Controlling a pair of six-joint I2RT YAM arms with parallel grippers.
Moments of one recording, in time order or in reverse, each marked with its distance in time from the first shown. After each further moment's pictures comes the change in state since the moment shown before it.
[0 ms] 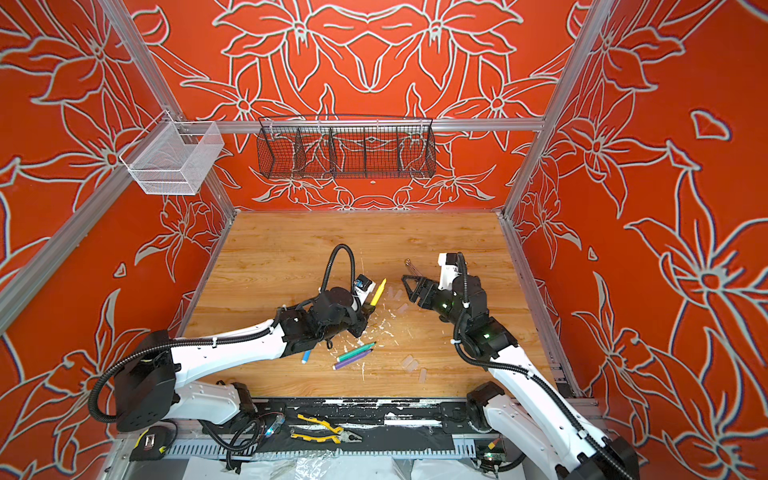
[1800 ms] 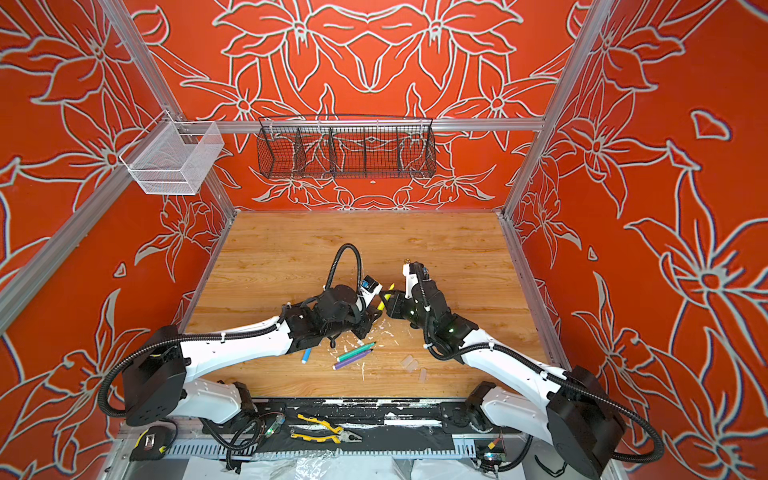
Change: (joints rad) left arm 0.015 0.051 0.028 -0.003 0.125 -0.013; right arm 0.240 0.256 -0.031 0.182 0.131 0.066
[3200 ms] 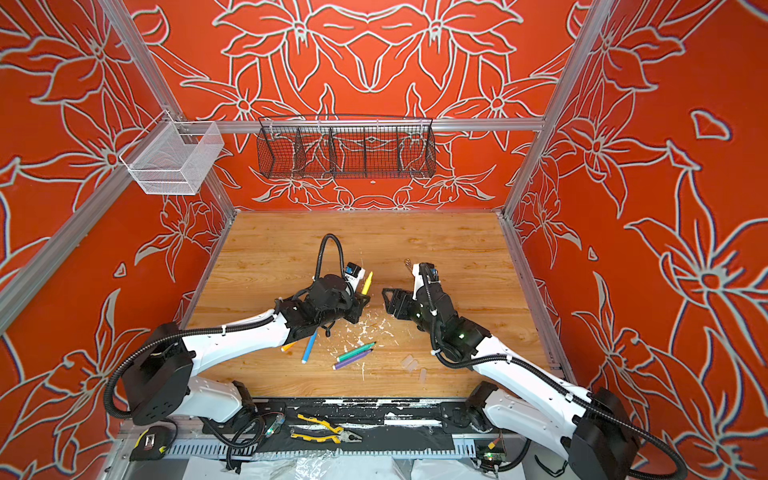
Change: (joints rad) left arm 0.129 -0.004 -0.040 0.042 -0.068 -0.118; right arm 0.023 -0.129 0.064 -0.230 0.221 -0.071
